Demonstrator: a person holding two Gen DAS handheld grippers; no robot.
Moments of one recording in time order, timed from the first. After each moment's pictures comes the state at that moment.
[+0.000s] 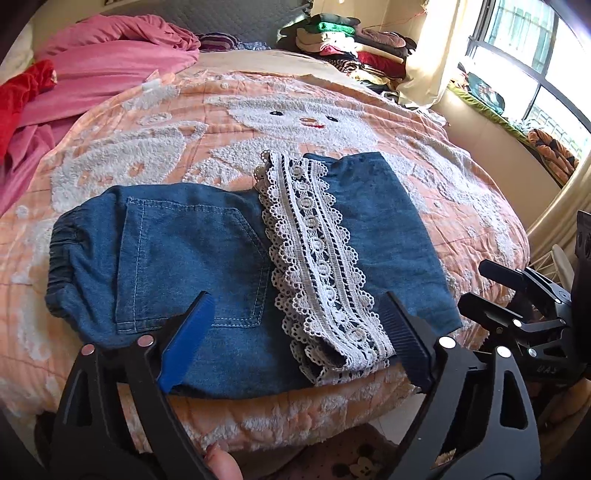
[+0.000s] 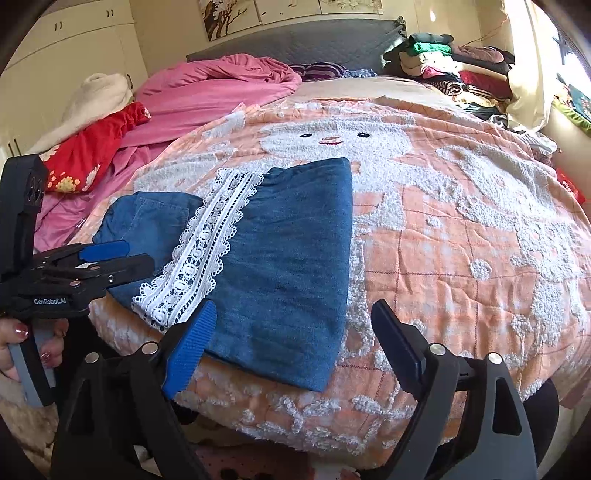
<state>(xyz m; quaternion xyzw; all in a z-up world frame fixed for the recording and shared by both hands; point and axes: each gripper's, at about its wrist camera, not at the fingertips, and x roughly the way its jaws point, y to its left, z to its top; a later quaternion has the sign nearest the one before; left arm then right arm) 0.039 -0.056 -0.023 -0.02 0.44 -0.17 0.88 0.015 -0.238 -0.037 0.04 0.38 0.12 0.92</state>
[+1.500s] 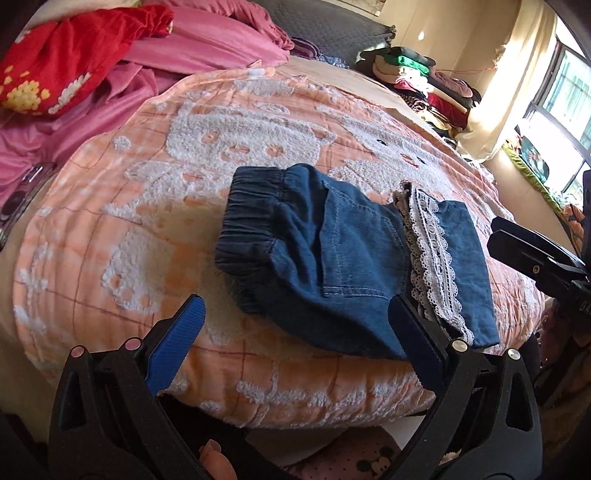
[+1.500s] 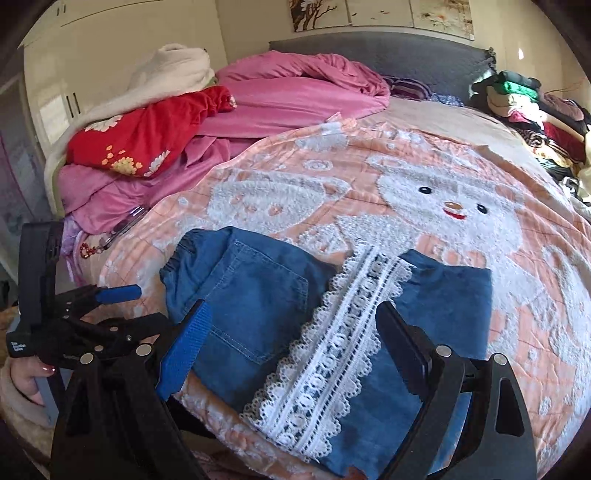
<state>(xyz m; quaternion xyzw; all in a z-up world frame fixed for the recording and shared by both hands) 0.020 0.079 -0.027 -0.13 0.43 -0.06 0.89 0.095 -0.111 0.015 -0.03 0.37 0.27 0.89</state>
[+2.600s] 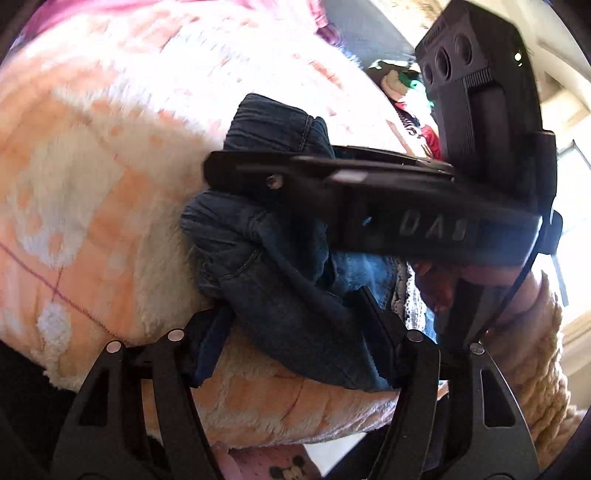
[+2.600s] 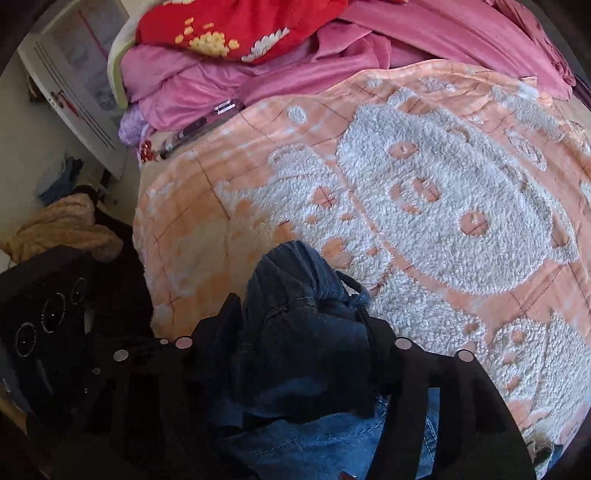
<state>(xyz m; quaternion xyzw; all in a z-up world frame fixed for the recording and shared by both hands) 0.039 0.087 -0.071 -0.30 0.44 -0.12 0.84 0.204 0.061 -0.045 -0.15 0.48 0.49 0.71</state>
